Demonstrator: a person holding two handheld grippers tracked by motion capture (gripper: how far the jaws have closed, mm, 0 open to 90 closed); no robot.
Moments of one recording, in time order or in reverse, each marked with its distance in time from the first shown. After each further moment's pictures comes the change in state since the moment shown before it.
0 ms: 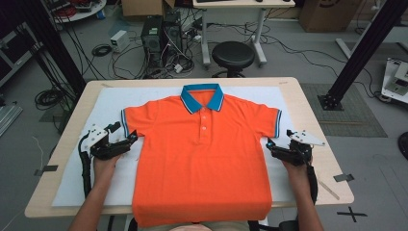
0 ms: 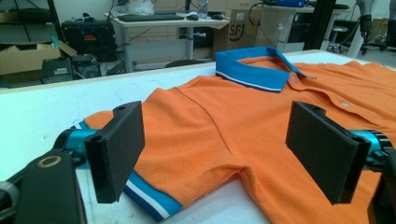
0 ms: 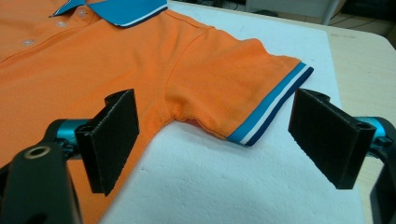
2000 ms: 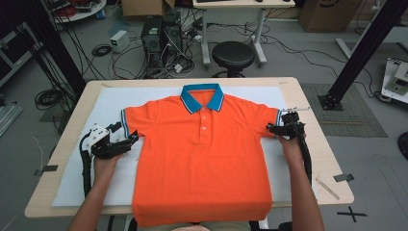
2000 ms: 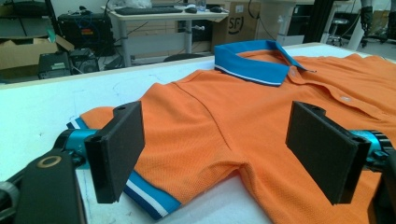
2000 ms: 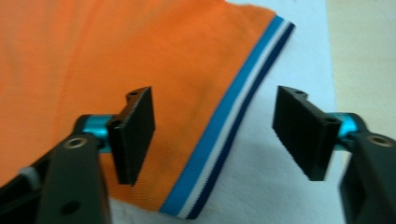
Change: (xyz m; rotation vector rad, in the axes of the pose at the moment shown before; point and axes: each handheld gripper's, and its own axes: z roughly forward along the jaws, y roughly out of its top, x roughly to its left) left arm 0.000 0.001 0.003 0.029 -0.009 0.002; right arm -0.035 0.045 0.078 0.385 -0.130 0.154
